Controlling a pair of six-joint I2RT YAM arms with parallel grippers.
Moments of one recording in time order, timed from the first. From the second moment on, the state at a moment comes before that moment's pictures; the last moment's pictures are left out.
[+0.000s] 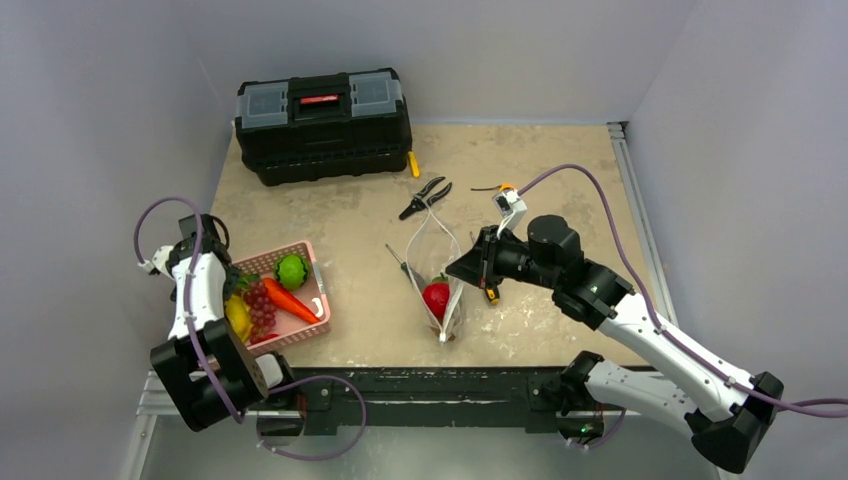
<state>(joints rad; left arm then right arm) 0.48 1.20 0.80 -0.83 -0.45 -0.86 0.76 0.89 0.86 -0.32 -0.28 0.65</state>
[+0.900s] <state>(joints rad) 0.47 0.90 0.79 -0.85 -0.43 -0.82 0.76 0.89 0.86 -0.32 -0.28 0.65</state>
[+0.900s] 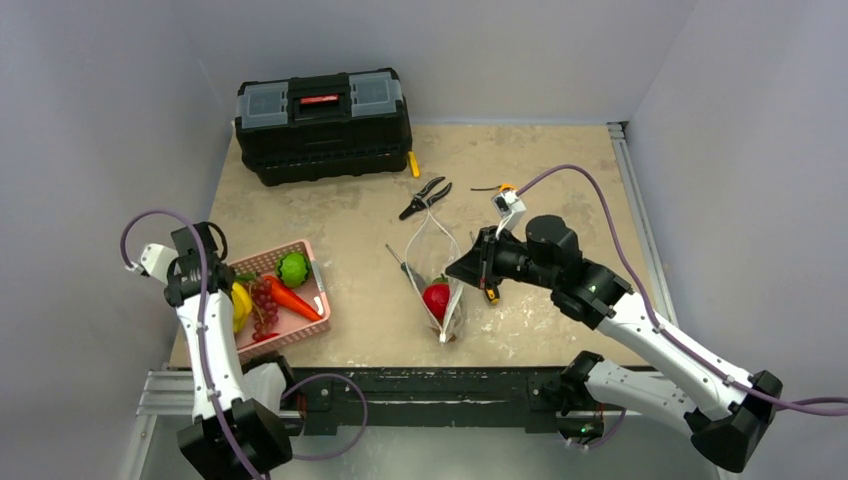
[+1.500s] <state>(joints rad) 0.29 0.69 0.82 -0.53 0.62 -0.79 0.76 0.92 0.86 -0.32 -0.28 0.65</state>
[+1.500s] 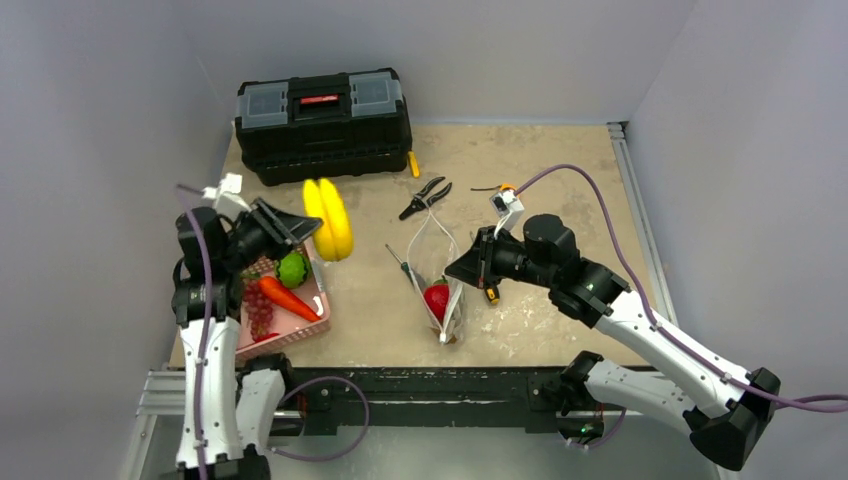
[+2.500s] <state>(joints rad) -0.62 0.75 0.81 0.02 0.43 -1.37 0.76 0.93 0.86 -0.28 -0.28 0.68</state>
